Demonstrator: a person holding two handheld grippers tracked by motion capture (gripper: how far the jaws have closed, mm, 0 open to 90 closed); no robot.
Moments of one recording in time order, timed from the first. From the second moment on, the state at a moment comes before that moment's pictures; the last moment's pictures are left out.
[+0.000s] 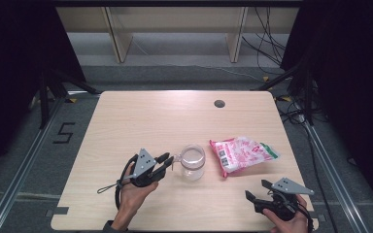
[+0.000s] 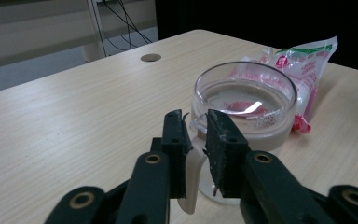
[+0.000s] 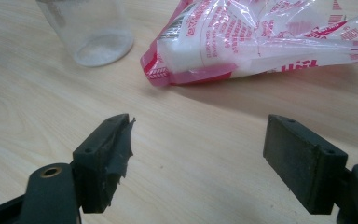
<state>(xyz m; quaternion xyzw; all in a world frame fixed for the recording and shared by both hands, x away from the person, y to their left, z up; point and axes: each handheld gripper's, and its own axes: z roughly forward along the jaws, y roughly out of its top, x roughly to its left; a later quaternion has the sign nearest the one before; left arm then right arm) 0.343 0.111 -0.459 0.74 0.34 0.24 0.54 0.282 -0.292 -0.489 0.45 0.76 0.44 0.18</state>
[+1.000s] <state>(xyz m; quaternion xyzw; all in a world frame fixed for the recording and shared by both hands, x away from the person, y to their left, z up) 0.358 0.101 -0.459 0.74 0.33 0.23 0.54 0.282 -0.289 -0.488 0.44 0.76 0.44 0.19</state>
